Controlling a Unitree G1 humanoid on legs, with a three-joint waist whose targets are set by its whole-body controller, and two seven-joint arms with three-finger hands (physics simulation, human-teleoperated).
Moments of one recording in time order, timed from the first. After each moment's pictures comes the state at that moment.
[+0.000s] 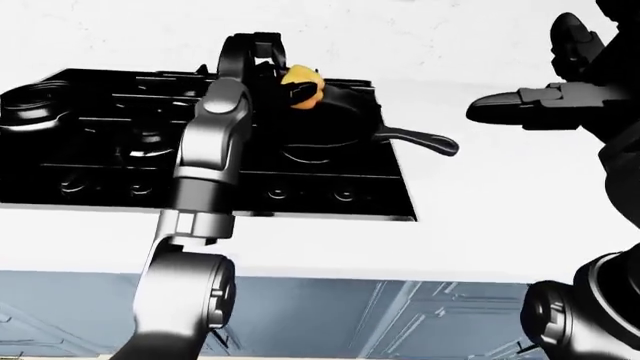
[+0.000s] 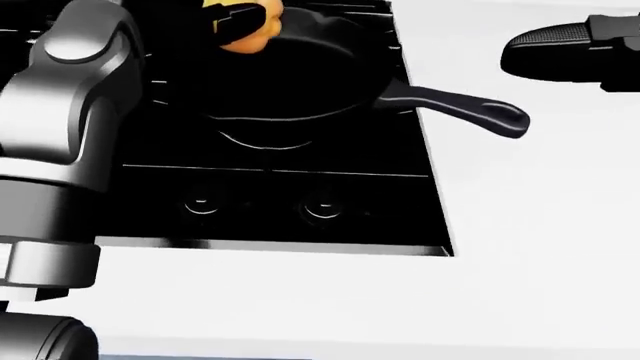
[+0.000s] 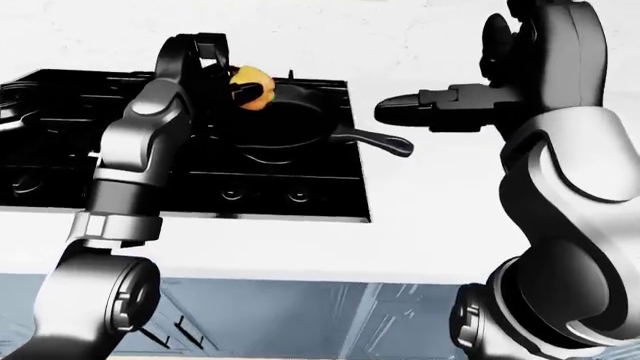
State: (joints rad) left arm -1.17 0.21 0.09 0.58 -0.07 0.44 0.02; right arm -0.88 -0.50 -0.36 -0.74 0.42 1.40 -0.22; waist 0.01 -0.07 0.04
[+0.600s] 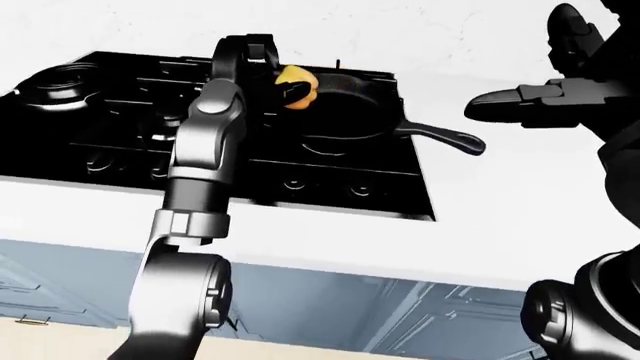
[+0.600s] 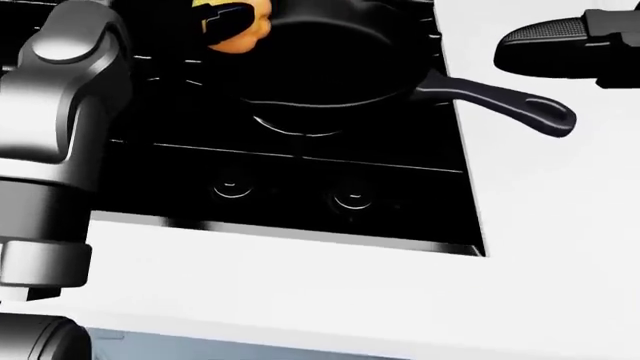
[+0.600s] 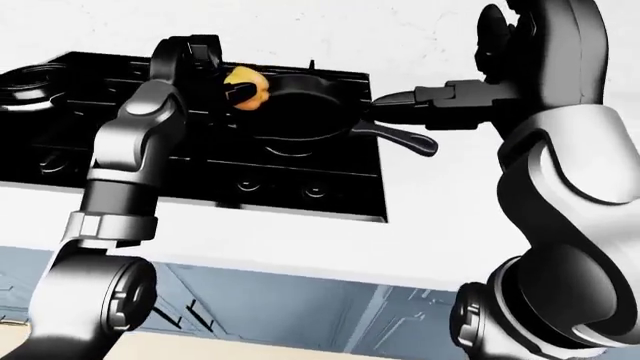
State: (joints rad) left arm -1.16 0.22 0.10 0.58 -0.09 0.46 0.03; right arm -0.88 -0.51 -0.36 -0.75 0.48 1.37 -0.25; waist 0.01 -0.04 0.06
